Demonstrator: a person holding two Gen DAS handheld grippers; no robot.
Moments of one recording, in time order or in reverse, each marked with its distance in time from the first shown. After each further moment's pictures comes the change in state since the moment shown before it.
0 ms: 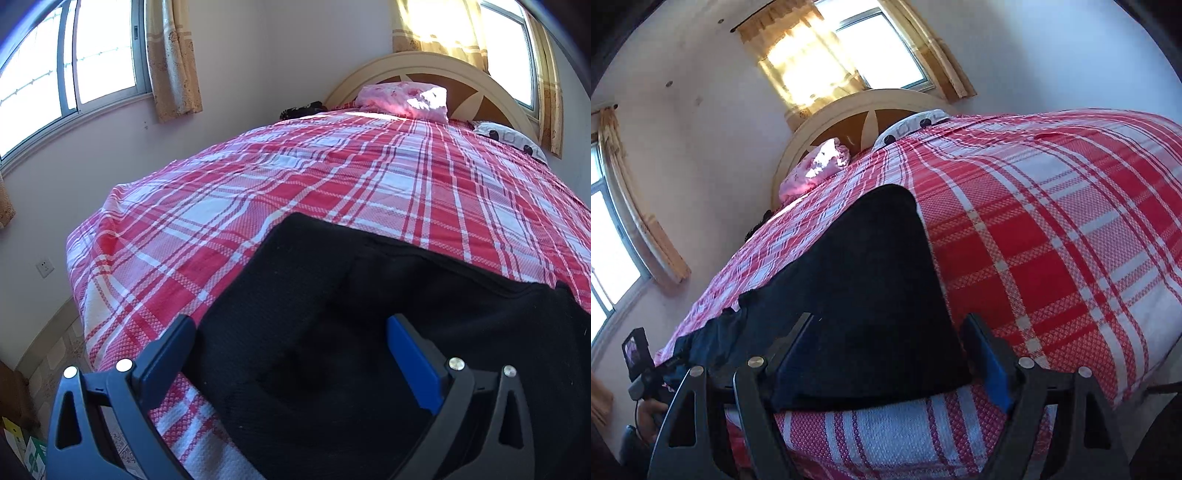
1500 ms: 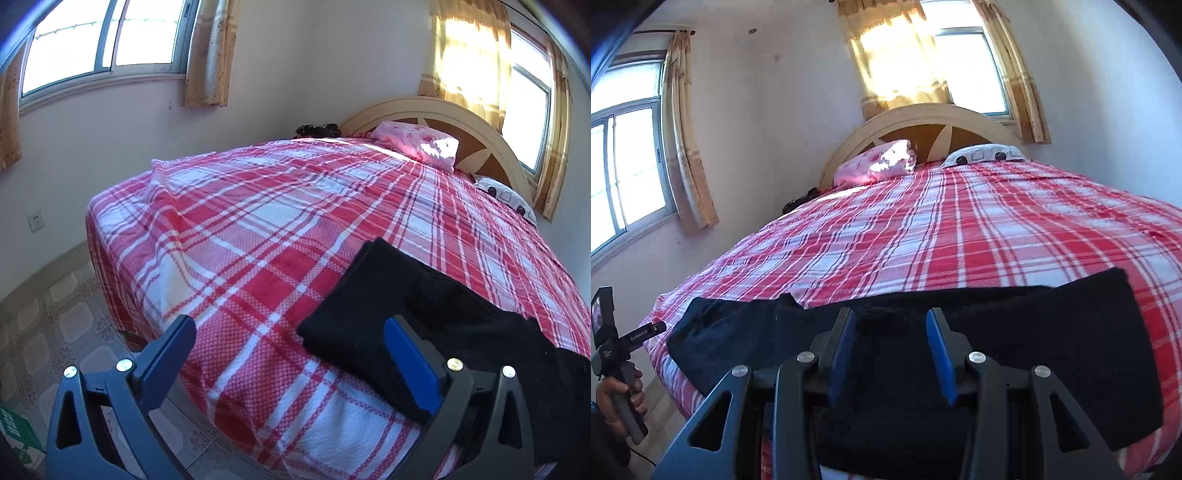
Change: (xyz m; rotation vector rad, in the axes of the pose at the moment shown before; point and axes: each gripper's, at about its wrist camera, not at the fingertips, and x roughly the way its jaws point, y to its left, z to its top) left arm -0.037 0.086 -0.014 -0.201 -0.039 -0.122; right arm 0.029 0.144 -0.012 -0.304 -0.032 0.099
